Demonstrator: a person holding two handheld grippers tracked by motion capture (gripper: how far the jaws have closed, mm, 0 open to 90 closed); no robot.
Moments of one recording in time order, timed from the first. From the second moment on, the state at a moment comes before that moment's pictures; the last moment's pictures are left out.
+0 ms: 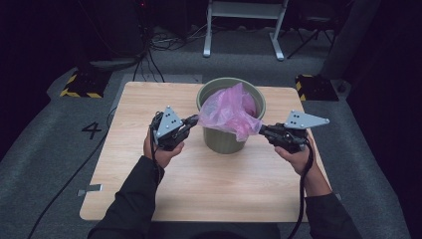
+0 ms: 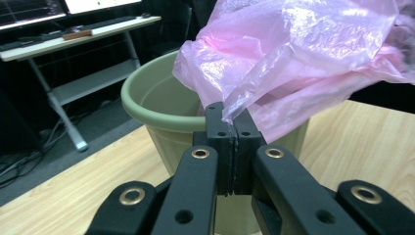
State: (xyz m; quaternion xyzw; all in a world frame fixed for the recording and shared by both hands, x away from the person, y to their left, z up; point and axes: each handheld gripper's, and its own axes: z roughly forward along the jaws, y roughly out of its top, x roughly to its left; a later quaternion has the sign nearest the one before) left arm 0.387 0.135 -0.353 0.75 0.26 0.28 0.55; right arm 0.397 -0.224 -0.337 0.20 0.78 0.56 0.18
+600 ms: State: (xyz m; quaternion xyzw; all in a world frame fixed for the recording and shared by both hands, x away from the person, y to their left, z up) left arm 0.376 0.135 -0.364 0.76 0.24 0.27 0.55; right arm 0.389 -0.262 -0.373 0.25 0.77 0.56 0.19
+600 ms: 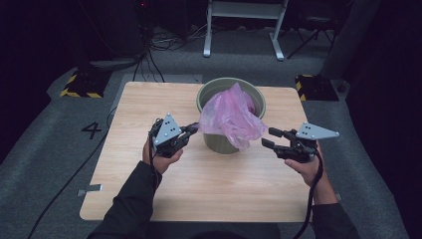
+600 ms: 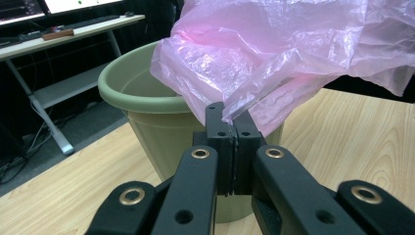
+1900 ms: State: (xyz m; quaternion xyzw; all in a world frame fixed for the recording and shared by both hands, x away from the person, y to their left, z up) left arm 0.373 0.125 -0.360 0.77 0.23 0.27 0.53; right arm 0.374 -0.172 -0.348 0.16 0.82 0.47 0.29
